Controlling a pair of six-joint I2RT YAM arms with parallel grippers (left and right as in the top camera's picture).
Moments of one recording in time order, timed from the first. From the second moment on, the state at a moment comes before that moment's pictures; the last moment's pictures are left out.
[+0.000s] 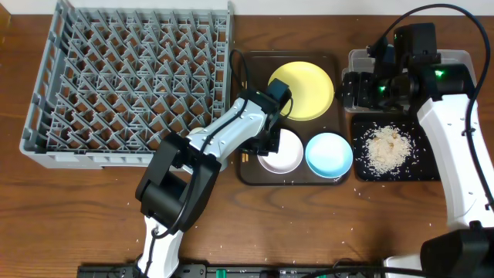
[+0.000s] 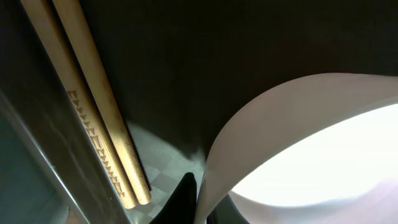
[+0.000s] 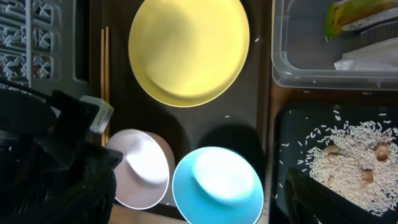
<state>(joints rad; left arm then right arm) -0.61 2.09 1.51 -0.99 0.08 -0.48 0.08 1.62 1.56 -1.07 -0.27 0.20</state>
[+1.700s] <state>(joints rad) -0.56 1.95 1.50 -0.99 0.17 -0.47 0.10 1.62 1.56 -1.08 -0.27 0.18</state>
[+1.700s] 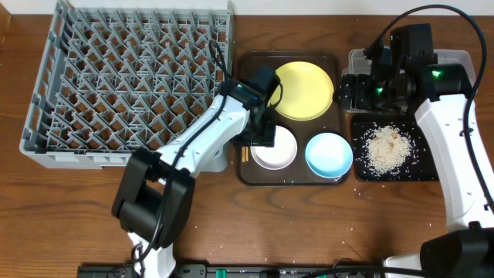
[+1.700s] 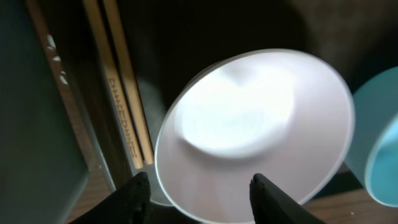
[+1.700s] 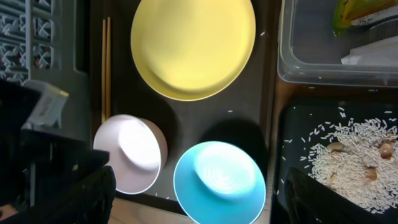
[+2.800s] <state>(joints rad) -0.56 2.03 1.40 -0.85 0.26 -0.50 0.10 1.62 1.56 -1.09 -0.27 0.17</state>
